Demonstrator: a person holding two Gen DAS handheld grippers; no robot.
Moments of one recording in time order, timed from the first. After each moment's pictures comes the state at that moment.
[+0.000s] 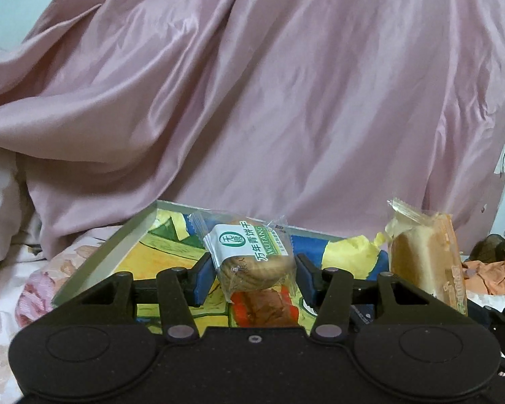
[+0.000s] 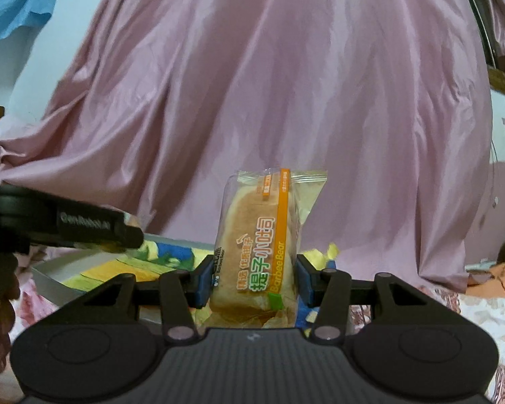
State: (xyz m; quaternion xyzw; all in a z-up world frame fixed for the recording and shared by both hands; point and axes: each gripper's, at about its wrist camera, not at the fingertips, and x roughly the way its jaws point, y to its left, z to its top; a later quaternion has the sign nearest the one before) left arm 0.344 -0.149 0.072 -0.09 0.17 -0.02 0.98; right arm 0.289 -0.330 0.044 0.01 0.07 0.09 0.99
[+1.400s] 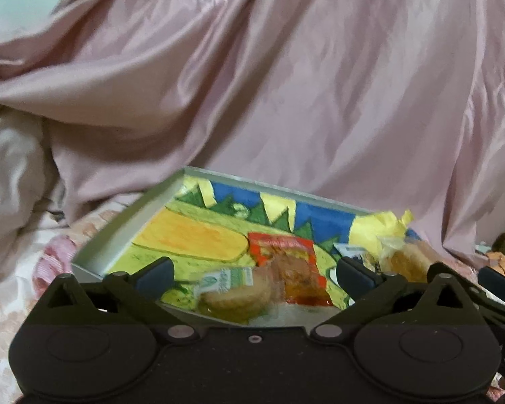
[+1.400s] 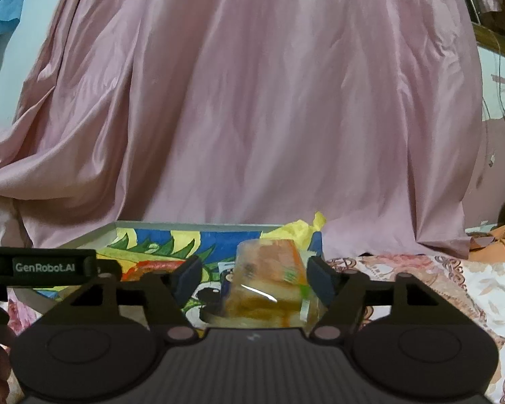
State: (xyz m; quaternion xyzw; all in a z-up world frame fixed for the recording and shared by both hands) left arm 0.333 -0.143 0.061 -0.10 0.20 0.03 0.97; right arm 0.308 -0.342 0.036 0.04 0.10 0.07 0.99
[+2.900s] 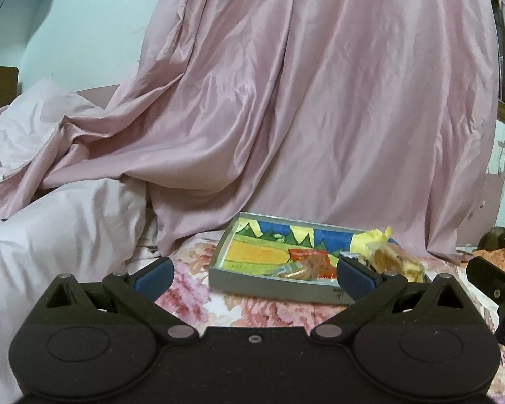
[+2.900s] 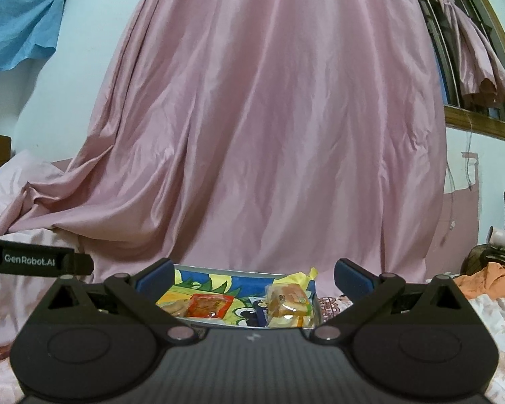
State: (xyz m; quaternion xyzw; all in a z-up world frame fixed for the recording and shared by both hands) left arm 0.141 -0.093 0.126 -0.05 0.14 0.04 0.99; right arm 0.126 -0.312 0.091 0.01 0.00 0.06 1.00
